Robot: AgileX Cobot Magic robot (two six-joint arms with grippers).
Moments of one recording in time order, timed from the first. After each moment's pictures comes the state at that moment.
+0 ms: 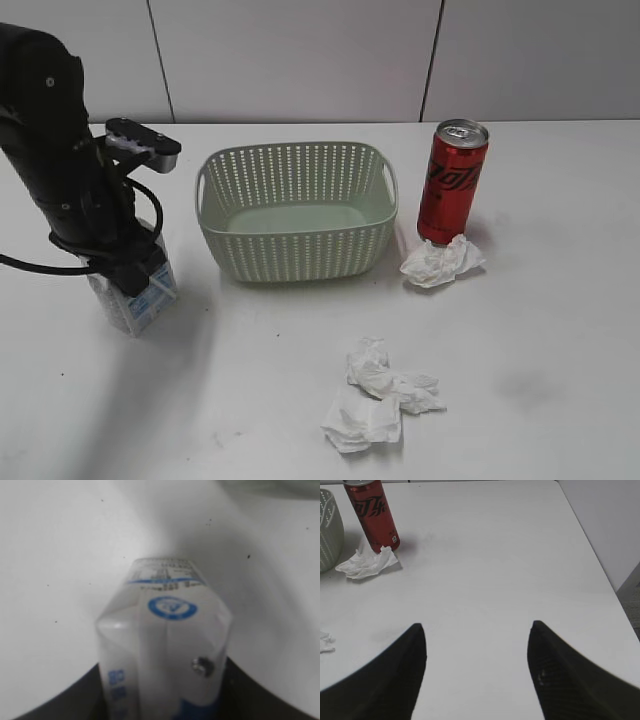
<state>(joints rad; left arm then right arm) -0.41 1.82 -1.14 -0.09 0.85 0.32 0.21 -0.01 -0.50 -0.20 1.05 0.14</state>
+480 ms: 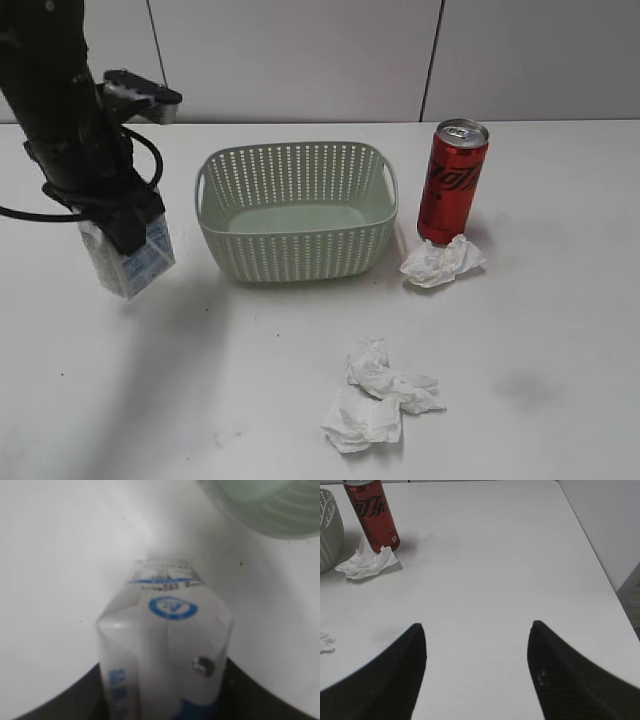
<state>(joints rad) -0.41 1.82 -1.30 -0.09 1.03 0.32 0.21 -0.01 -0.50 -0.20 1.05 0.14</state>
